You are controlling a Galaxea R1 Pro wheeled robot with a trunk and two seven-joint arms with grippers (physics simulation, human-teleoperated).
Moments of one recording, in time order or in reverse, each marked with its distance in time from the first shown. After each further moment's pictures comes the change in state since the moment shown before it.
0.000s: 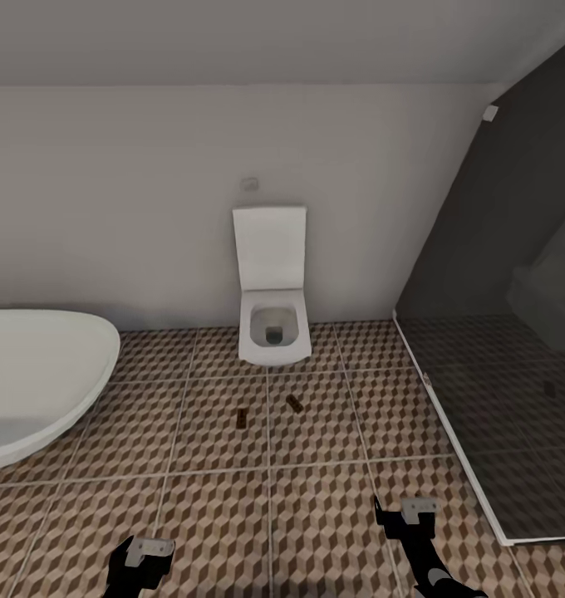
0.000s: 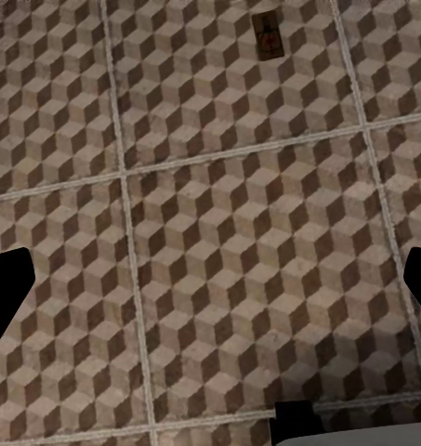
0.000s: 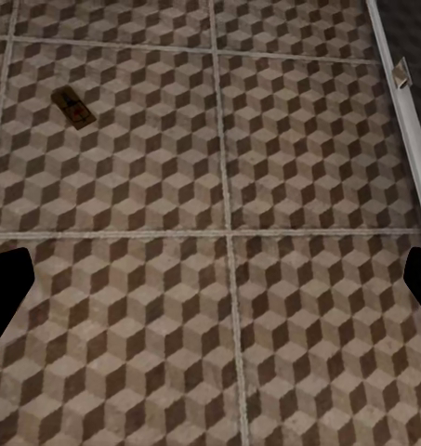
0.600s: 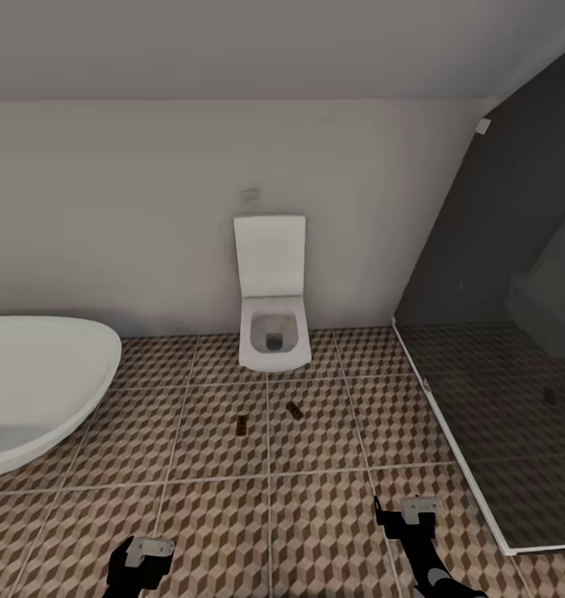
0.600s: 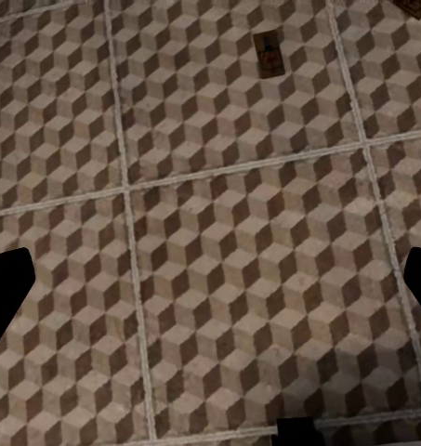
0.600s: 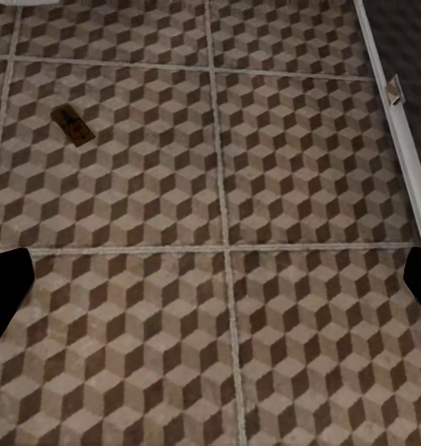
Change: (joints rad) left arm 0.000 0.000 0.000 0.000 0.000 0.000 0.000; right arm 0.000 0.000 0.000 0.000 0.000 0.000 -0.003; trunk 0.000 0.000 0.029
